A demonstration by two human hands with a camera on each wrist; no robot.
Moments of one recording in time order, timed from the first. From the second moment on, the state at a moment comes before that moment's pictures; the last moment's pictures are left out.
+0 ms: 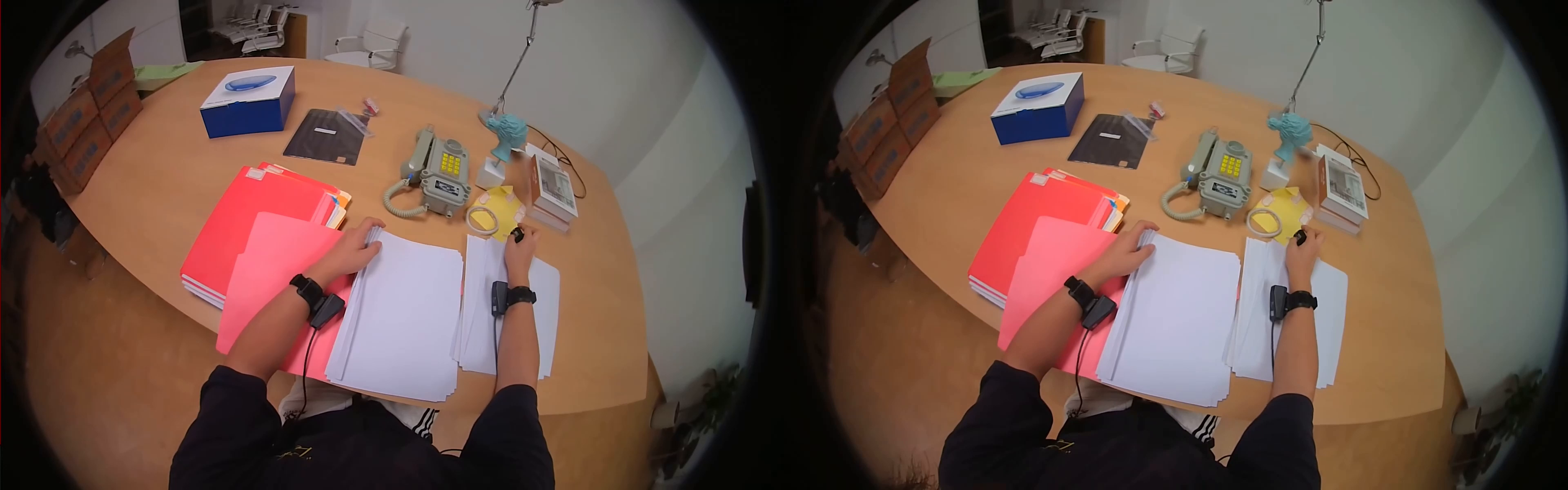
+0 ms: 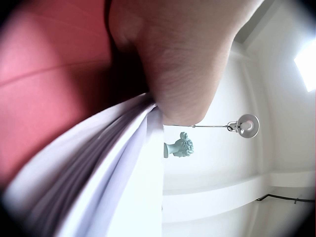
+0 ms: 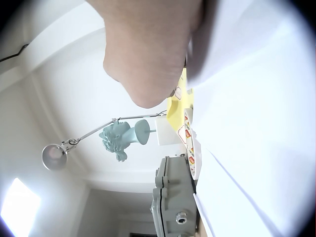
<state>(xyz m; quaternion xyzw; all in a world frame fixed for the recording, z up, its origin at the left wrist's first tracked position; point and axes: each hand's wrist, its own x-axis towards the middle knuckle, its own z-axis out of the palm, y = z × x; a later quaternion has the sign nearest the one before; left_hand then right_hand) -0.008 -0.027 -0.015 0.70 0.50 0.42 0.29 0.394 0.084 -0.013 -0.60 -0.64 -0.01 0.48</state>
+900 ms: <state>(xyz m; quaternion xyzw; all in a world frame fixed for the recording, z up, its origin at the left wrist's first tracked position) -0.006 -0.030 -0.013 0.70 0.50 0.42 0.29 0.387 0.083 -0.008 -0.59 -0.62 -0.01 0.53</state>
